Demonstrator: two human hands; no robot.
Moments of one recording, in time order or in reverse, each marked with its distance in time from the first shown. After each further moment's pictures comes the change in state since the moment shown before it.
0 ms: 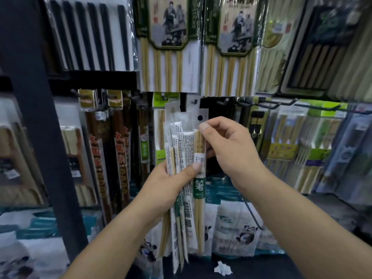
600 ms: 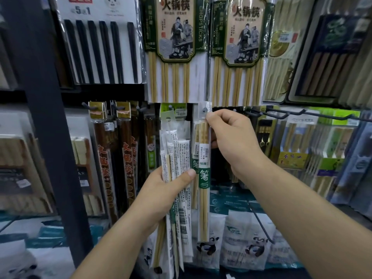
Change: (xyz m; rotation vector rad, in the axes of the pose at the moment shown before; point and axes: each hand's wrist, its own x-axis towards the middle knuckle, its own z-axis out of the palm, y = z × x) left_hand 0.007 0.003 -0.021 0.070 0.122 -0.042; right_hand 0.038 -0.015 0.009 0.044 0.074 0.048
